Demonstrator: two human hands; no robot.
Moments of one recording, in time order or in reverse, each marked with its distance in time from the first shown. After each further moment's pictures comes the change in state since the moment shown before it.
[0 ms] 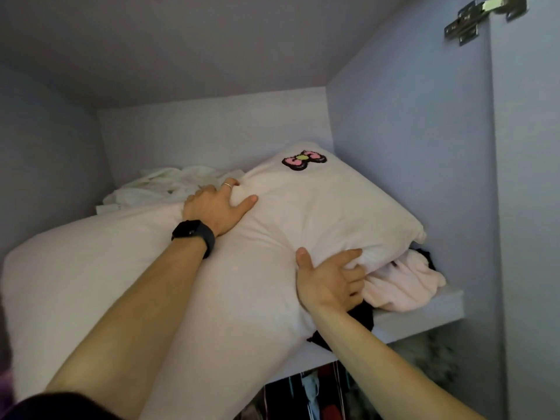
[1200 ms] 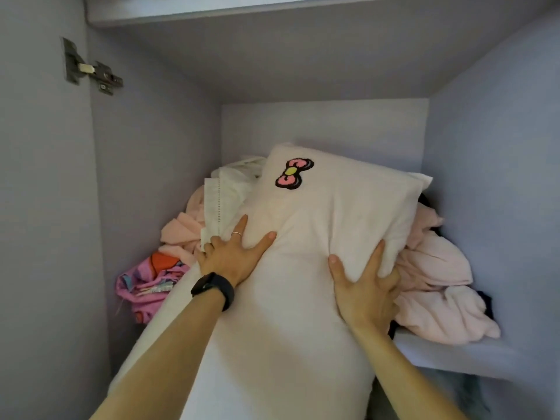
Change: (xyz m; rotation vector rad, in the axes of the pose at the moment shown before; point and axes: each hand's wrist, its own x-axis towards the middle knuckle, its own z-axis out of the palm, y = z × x) left_hand -0.174 -0.001 -0.031 -0.147 -0.099 -0.692; right_hand 0.002 0.038 -0.040 -0.020 -0.203 -0.460
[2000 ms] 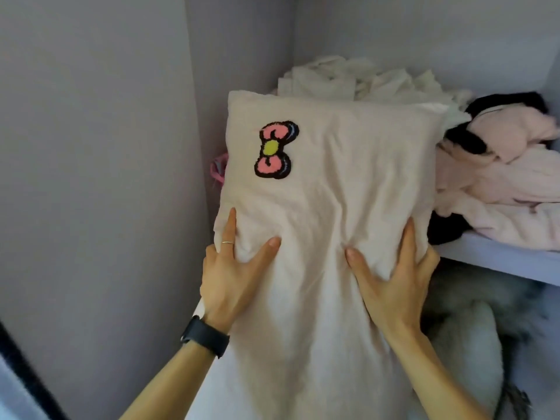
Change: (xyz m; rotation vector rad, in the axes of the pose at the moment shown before) left_hand -0.249 -0.130 -0.031 -0.423 0.113 -0.281; right_hand -0.167 0.074 -0.005 0.320 -0.128 -0.338
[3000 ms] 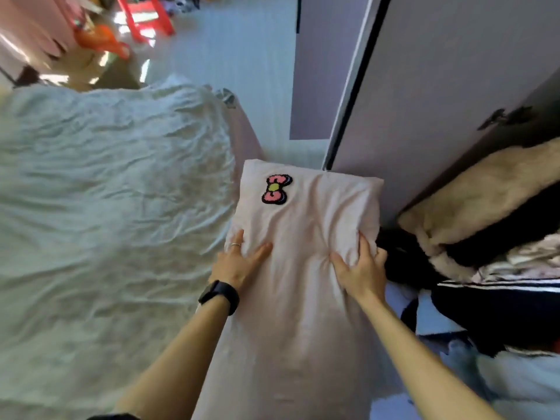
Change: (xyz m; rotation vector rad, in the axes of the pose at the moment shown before) left_hand -0.456 -0.274 -0.109 0.171 0.396 -1.260; right_hand -0.407 0.048 0.034 -0.120 -1.516 -0.008
